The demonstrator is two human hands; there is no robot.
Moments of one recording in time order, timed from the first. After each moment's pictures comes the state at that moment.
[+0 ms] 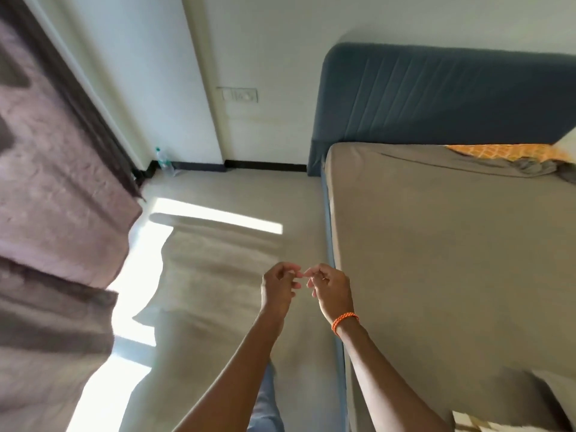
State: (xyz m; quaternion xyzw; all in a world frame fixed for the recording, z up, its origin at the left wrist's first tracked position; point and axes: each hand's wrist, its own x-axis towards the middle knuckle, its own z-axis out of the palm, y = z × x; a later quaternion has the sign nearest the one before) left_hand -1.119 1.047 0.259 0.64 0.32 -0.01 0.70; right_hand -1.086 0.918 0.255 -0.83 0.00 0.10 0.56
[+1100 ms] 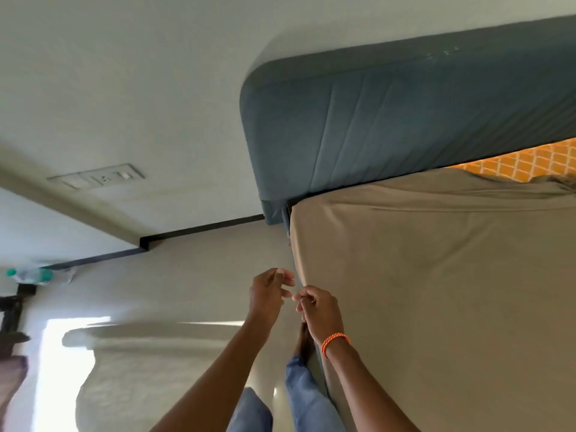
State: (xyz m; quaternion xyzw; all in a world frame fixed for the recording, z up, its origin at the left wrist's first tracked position) left_hand -0.303 1.117 0.124 0.70 0.30 -0.17 0.63; right_hand -0.332 0.982 0.077 -0.81 0.16 0.20 0.52
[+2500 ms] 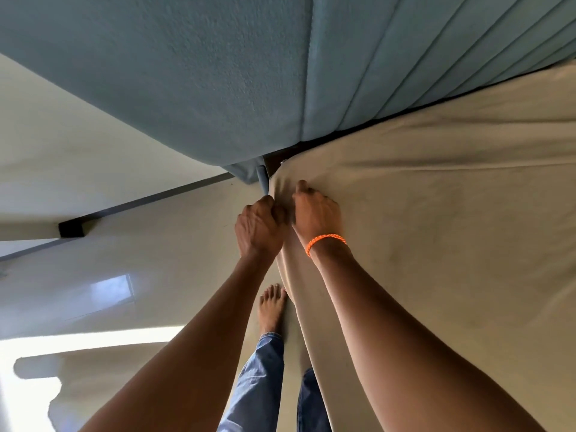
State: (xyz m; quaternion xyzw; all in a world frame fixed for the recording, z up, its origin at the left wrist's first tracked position) left_hand -0.032 1.085 -0.227 0.95 0.14 -0.13 0.24; right_hand -0.014 0.971 -0.225 -0.98 -0.02 0.14 0.15
